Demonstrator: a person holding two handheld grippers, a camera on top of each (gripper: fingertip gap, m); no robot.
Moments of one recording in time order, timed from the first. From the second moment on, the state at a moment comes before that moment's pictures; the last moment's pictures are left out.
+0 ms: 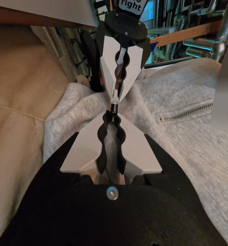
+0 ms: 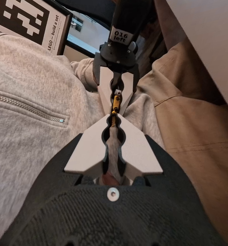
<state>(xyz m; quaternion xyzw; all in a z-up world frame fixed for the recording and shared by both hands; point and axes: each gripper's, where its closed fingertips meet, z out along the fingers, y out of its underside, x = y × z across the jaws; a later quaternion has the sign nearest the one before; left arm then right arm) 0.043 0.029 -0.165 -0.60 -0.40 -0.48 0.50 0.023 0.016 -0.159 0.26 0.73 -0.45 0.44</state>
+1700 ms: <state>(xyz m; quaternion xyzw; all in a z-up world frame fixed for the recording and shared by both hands) 0.056 -0.002 -0.173 -0.55 -0.48 -0.52 0.44 0.042 0.015 -0.170 0.21 0.72 -0.46 0.48</state>
